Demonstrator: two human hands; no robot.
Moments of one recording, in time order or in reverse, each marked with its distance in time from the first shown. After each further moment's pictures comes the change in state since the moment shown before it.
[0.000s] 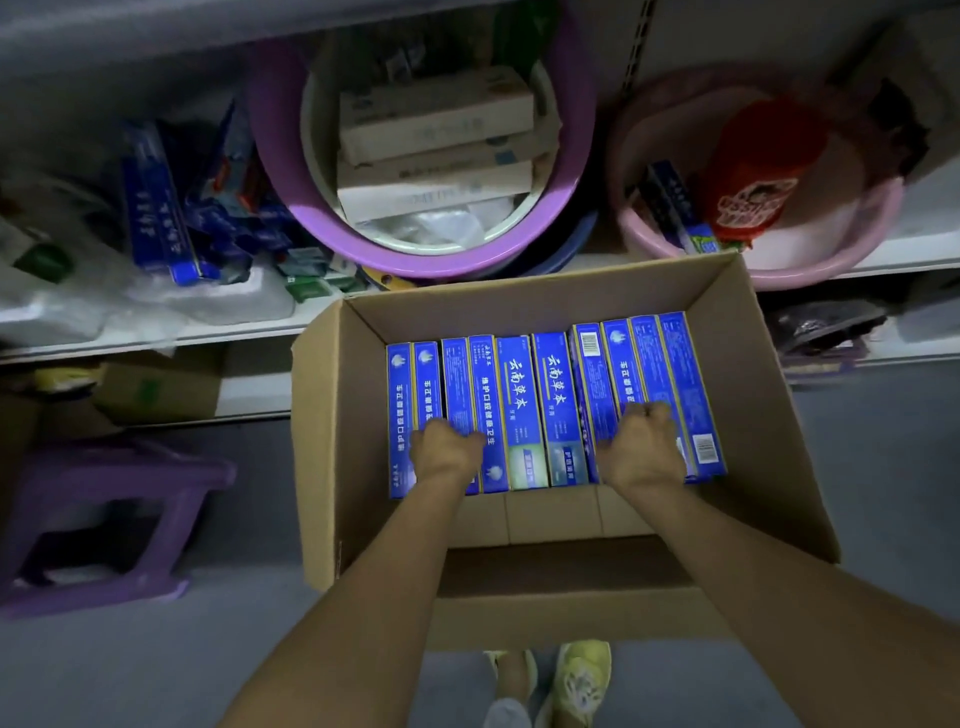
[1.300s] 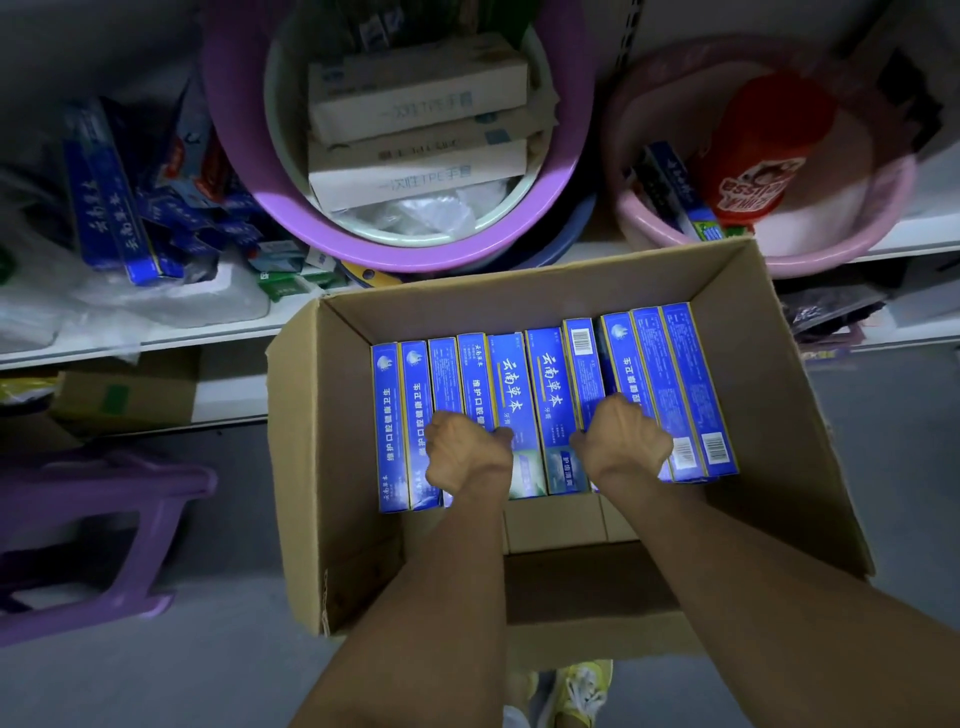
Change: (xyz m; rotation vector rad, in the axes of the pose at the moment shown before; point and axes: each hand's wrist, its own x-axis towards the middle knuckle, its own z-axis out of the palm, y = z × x) left_hand -0.016 0.029 0.030 0.285 0.189 0.005; right_hand 0.018 -0.027 0.020 -0.219 0.055 0.066
